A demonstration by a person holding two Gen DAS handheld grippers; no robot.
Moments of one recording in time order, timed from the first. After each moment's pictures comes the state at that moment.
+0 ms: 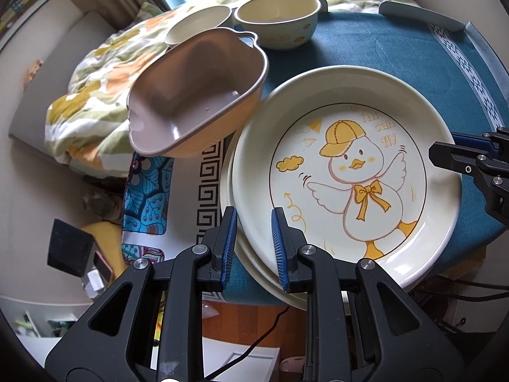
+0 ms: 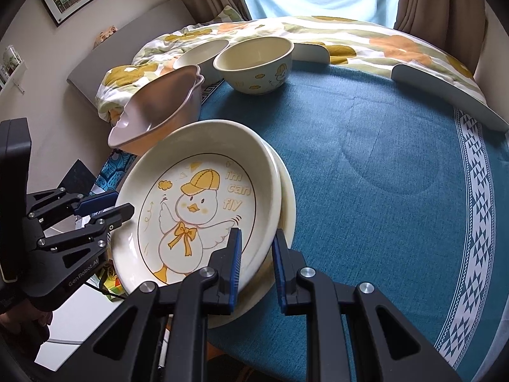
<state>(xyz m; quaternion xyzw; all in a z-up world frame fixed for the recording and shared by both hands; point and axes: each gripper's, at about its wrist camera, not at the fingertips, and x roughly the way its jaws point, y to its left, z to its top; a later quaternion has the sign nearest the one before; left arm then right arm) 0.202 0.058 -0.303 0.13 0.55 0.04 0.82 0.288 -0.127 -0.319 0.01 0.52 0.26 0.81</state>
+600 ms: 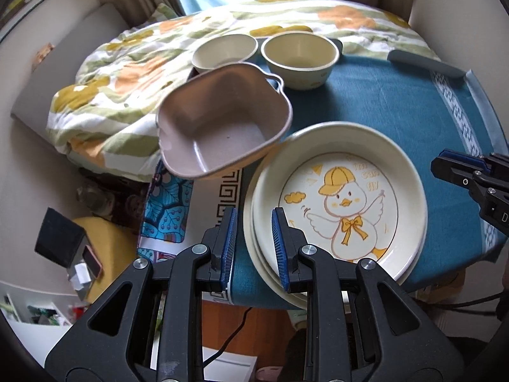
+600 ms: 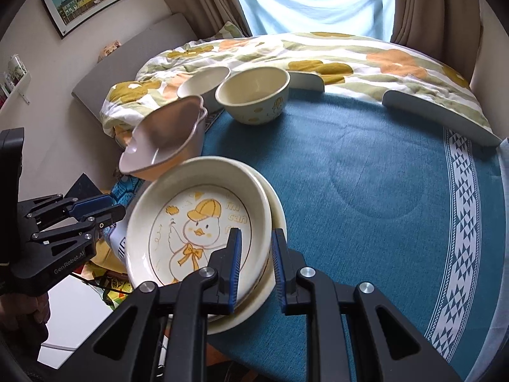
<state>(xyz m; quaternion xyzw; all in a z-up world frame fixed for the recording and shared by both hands) 0.203 0.082 -0.244 0.06 0.52 0.05 0.85 0.297 -0.143 -0.275 0.03 0.48 0.28 0.83</state>
